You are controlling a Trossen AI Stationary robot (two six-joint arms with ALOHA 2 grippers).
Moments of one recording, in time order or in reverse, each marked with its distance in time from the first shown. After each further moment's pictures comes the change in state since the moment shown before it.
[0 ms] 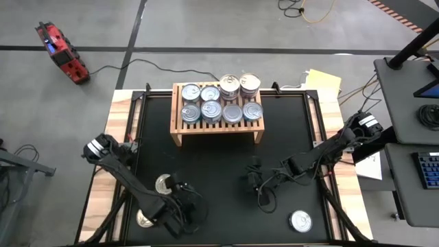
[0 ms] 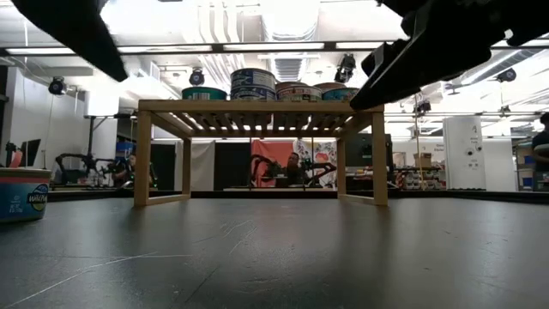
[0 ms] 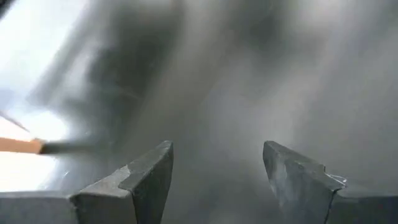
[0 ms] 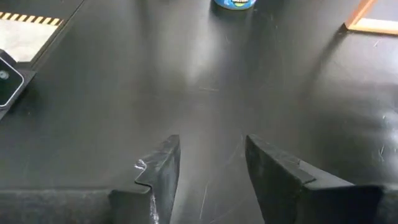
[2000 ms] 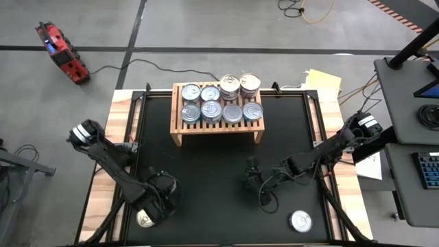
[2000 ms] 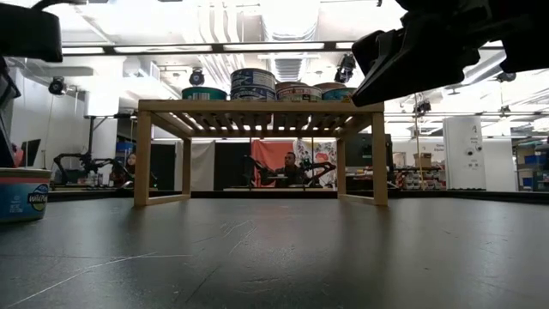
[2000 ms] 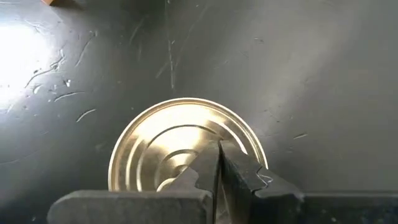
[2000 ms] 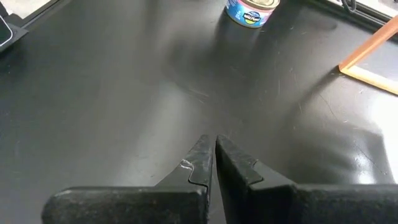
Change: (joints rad) left arm -0.086 -0.258 -0.510 0.120 0.207 -0.345; right arm -0.010 0.008 -0.011 0.042 0.000 -0.268
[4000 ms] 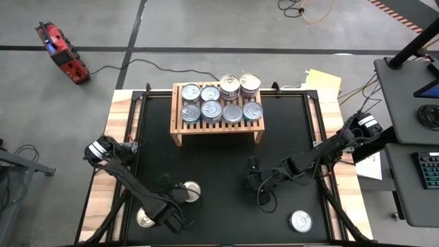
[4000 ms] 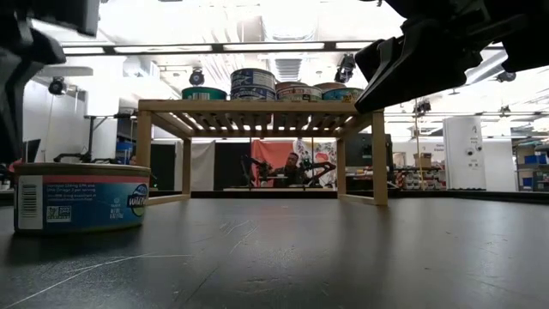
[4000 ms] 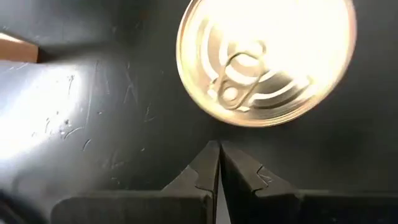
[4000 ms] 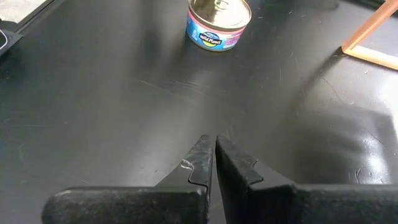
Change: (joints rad) left arm 0.077 0.289 0.391 -0.250 0.112 0.345; right arm -0.004 0.000 -0.001 -0.027 0.000 0.080
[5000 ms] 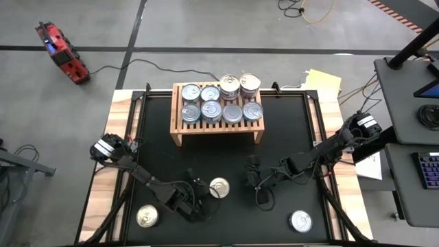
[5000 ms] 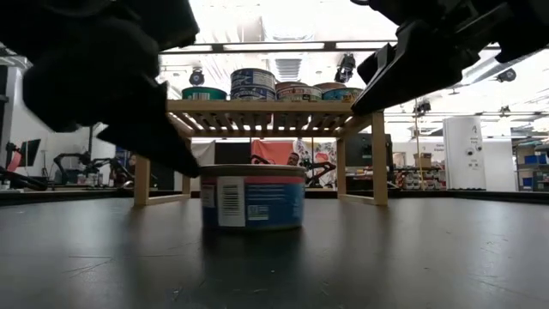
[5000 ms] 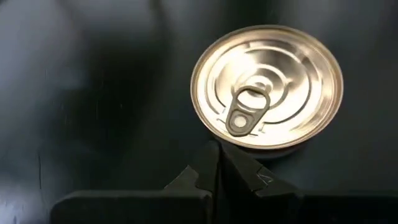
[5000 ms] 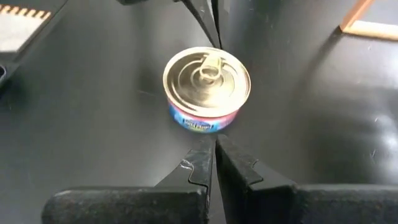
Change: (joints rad) left arm 0.137 0.024 -0.208 0.782 -0.395 0.341; right arm -0.005 0.010 -0.001 0.016 0.000 0.147
